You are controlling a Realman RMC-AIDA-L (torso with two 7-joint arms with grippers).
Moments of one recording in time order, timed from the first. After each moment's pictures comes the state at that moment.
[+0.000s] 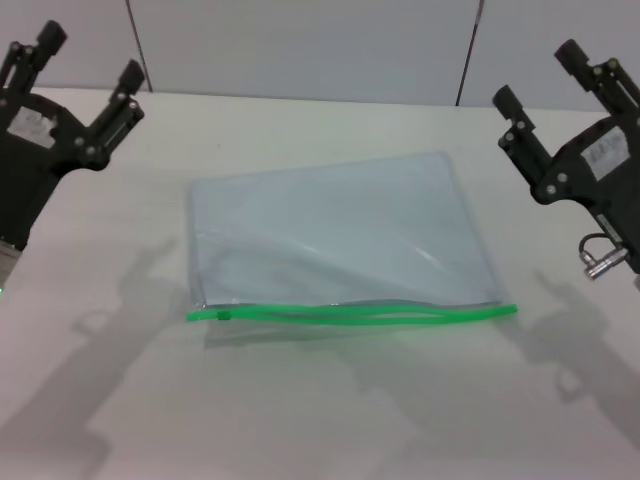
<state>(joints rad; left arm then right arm) -0.48 -2.03 2.29 -0.02 -0.65 1.71 -0.19 0.56 2.04 0.21 0.22 -2.05 -1.63 -0.09</state>
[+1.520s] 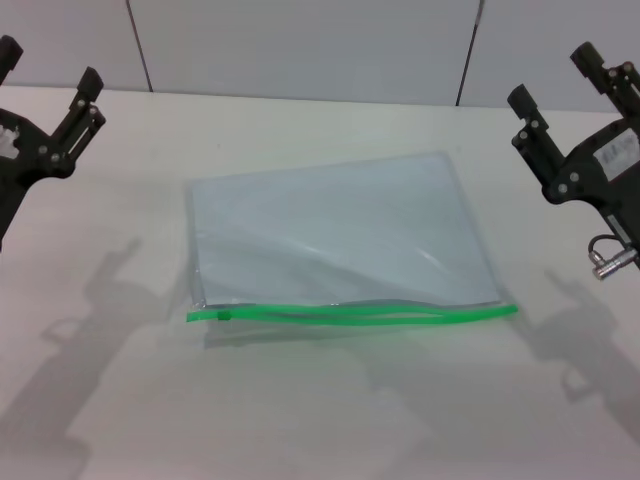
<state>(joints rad) -0.44 -2.03 2.29 -0.03 -0.71 1.70 -0.19 0.54 2.04 0.24 0.22 -2.05 -1.62 -0.09</state>
